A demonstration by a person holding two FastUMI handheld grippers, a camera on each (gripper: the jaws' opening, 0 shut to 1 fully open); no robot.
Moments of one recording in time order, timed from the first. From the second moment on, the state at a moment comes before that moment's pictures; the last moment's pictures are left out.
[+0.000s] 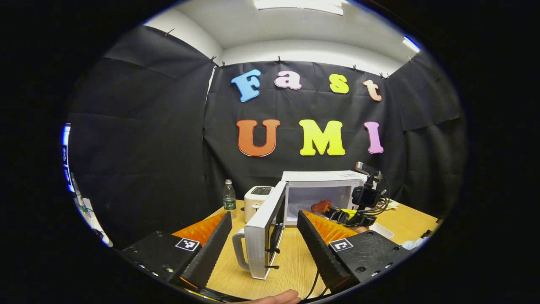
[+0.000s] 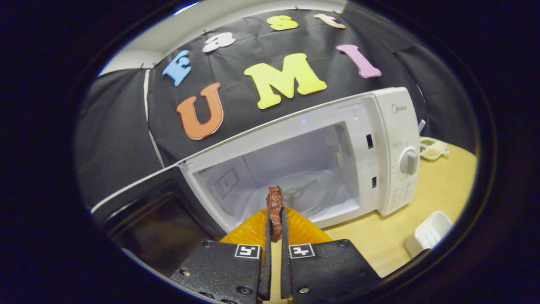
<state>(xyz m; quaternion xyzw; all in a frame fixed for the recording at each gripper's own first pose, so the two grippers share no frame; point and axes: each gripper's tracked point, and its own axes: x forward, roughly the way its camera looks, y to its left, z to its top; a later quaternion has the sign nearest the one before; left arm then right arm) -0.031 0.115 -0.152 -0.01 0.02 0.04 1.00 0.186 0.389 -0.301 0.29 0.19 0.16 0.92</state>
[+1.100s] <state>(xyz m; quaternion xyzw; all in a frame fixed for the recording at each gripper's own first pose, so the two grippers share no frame) -0.022 0.152 -0.156 -0.02 0.03 0.07 1.00 0.291 0.429 -0.347 0.43 0.26 0.03 0.86</state>
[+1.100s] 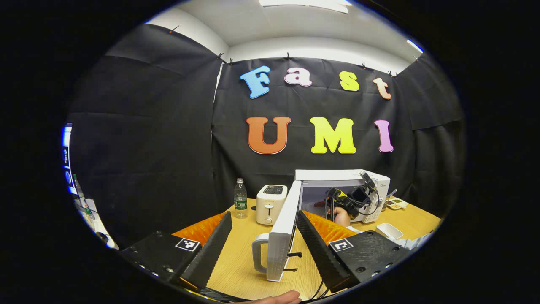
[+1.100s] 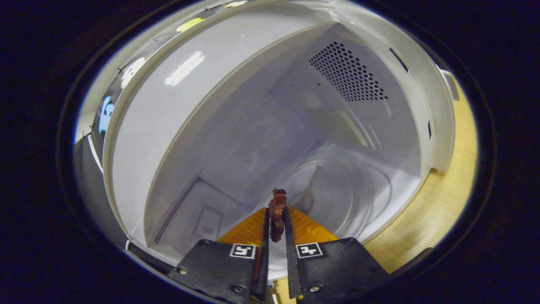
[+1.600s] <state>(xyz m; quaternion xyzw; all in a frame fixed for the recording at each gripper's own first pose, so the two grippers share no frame) -0.030 0.167 -0.155 -0.01 0.02 0.10 0.99 0.245 0.386 -0.331 0.33 0.23 0.03 0.92</state>
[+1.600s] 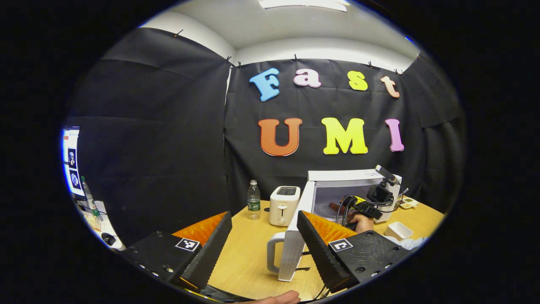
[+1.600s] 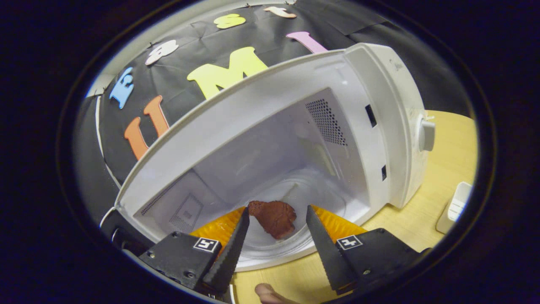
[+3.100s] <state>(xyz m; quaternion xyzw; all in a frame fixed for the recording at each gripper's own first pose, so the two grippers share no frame) 0.003 0.210 -0.216 -0.03 0.07 0.09 0.99 -0.063 0.032 -0.121 0.10 0.06 0.06 0.99</state>
